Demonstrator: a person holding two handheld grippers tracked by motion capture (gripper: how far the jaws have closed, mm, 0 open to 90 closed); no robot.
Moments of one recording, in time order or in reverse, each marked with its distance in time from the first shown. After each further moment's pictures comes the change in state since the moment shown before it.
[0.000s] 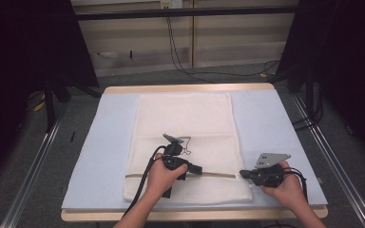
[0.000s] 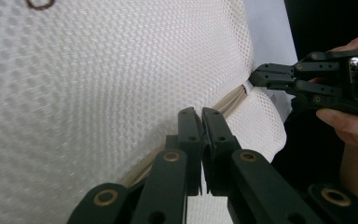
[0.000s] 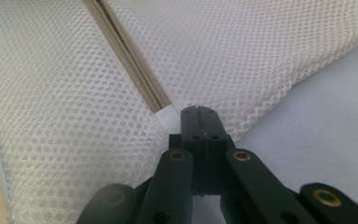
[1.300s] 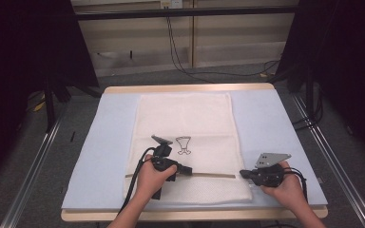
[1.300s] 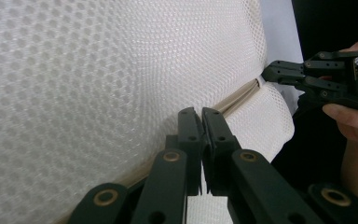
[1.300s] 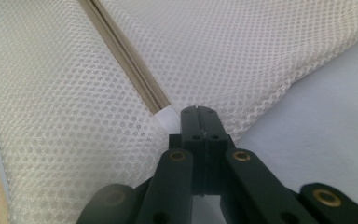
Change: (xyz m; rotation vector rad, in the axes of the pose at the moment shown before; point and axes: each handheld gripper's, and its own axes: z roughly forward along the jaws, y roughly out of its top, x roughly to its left) left arm 0.017 -0.009 -0.023 -0.012 0.011 -0.033; right arm 0.000 0.000 0.000 0.000 -0.004 0.020
